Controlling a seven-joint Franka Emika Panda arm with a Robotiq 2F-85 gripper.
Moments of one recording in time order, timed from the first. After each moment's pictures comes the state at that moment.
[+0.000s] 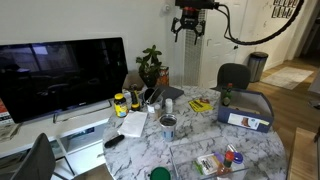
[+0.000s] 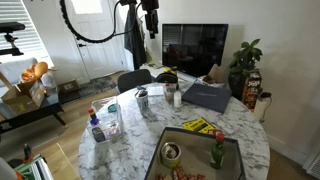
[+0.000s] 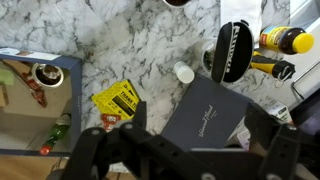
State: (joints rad) arm -0.01 0.18 0.09 -1.50 0.00 1.84 1.10
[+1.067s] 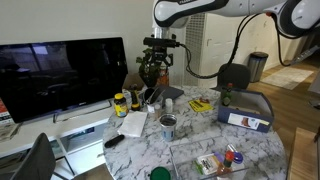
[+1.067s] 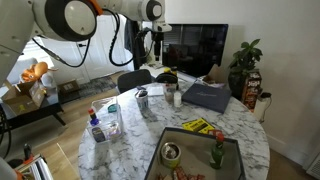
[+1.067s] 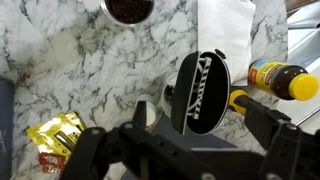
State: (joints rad) arm 0.12 0.76 0.06 -0.95 0.04 1.79 1.10
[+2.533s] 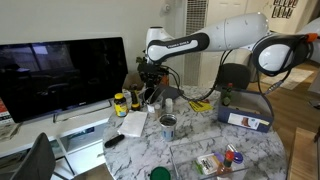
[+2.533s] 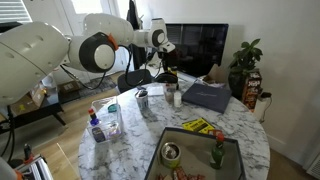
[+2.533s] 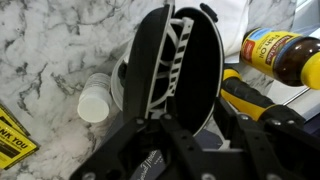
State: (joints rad) arm 0.16 1.10 0.03 -0.69 -0.06 2.03 1.10
